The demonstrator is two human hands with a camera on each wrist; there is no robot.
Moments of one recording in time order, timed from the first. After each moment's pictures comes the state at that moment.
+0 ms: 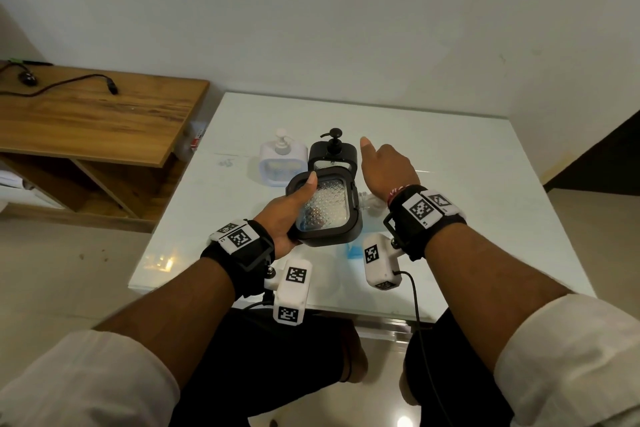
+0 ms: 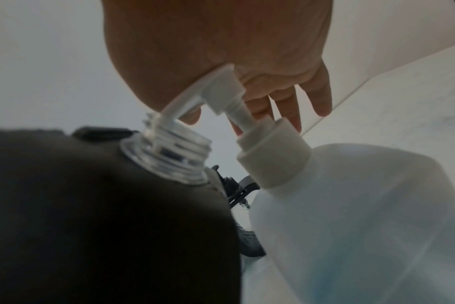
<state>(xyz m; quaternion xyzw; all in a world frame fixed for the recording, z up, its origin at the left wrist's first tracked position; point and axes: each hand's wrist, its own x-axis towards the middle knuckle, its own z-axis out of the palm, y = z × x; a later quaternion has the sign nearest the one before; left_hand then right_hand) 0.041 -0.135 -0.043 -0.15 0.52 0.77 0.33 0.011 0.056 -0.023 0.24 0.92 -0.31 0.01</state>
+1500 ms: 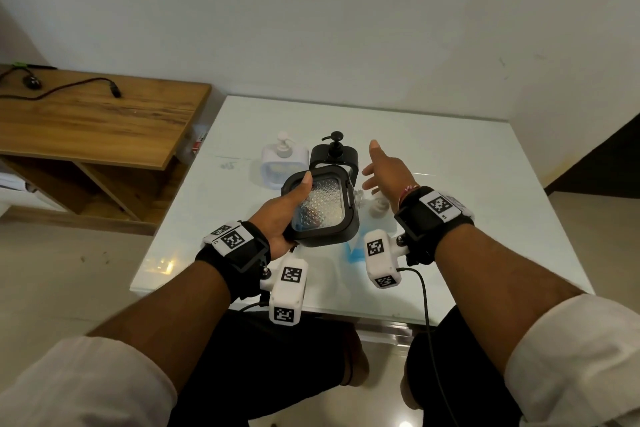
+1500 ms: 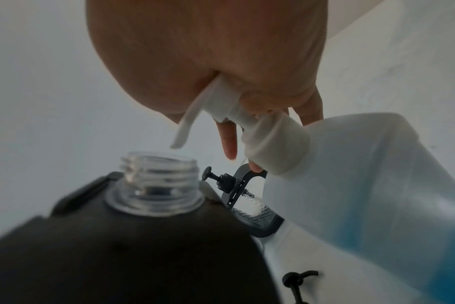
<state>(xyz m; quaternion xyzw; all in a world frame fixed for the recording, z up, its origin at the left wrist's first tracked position) 0.042 -0.141 -0.032 -0.15 0.51 0.78 0.33 0.015 0.060 -0.017 0.24 0.81 -0.53 0.06</state>
